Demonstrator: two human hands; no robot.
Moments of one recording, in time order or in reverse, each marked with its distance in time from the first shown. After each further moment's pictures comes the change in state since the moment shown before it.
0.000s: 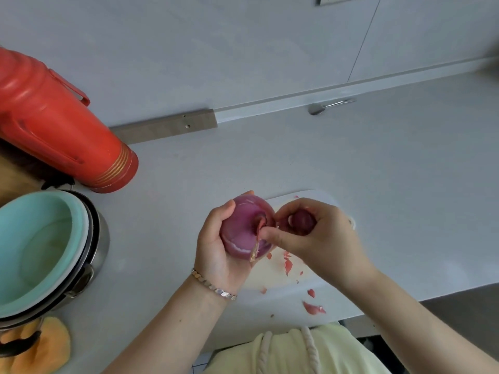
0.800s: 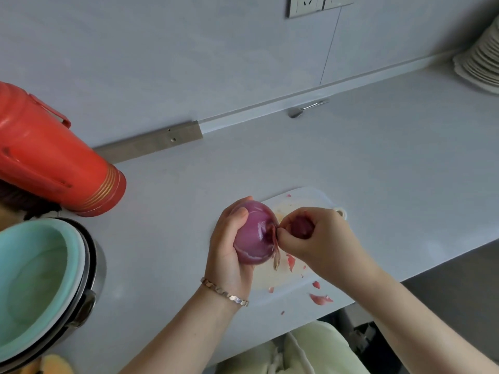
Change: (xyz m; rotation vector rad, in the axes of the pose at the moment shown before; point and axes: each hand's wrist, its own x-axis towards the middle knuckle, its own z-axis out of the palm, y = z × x) left_hand -0.007 0.007 -0.011 0.163 0.008 0.070; right_hand -0.017 -0.003 0.022 -0.176 0.110 0.046
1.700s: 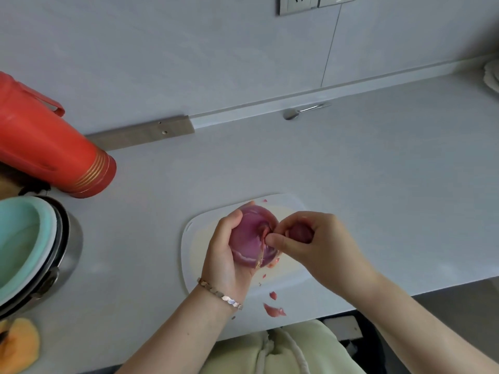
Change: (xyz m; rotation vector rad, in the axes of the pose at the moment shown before) left_hand 0.006 -0.058 0.091 0.030 -0.009 0.007; right_hand 0.022 0.056 -0.094 0.147 -0.196 -0.040
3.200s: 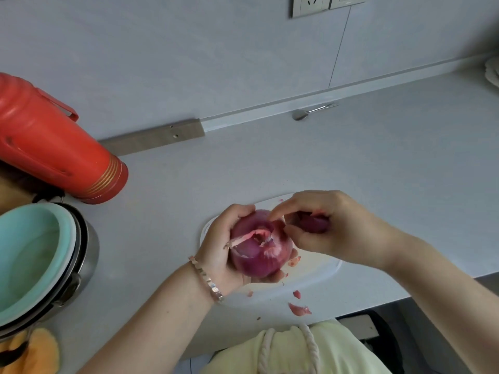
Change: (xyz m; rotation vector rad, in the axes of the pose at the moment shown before) left_hand -0.008 0.057 -0.037 0.112 -0.139 -0.483; right_hand 0.020 -0.018 0.010 -0.164 -0.270 -0.450
